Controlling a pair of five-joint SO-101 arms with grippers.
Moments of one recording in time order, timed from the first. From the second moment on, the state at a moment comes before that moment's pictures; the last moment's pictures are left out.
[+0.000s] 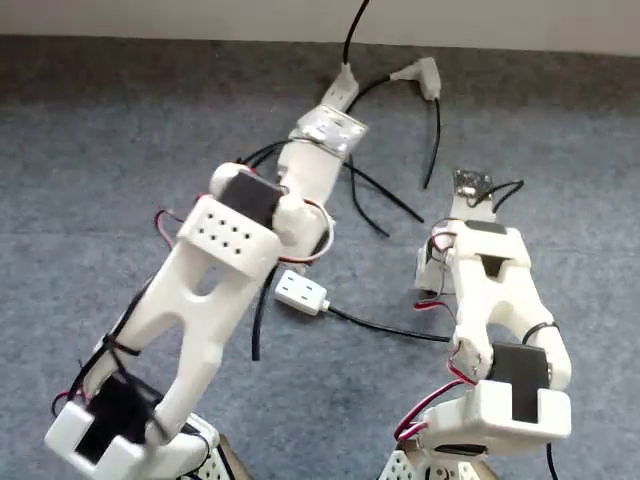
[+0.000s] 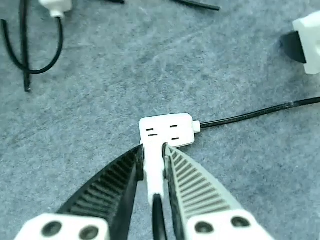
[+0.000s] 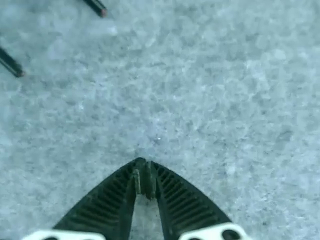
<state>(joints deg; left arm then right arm) 24.6 -9.2 5.8 84.6 -0.7 4.8 1.1 37.2 49.9 1.5</state>
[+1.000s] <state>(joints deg) 22.7 -4.7 20.8 69.6 2.0 5.4 -0.4 40.8 45.4 1.5</state>
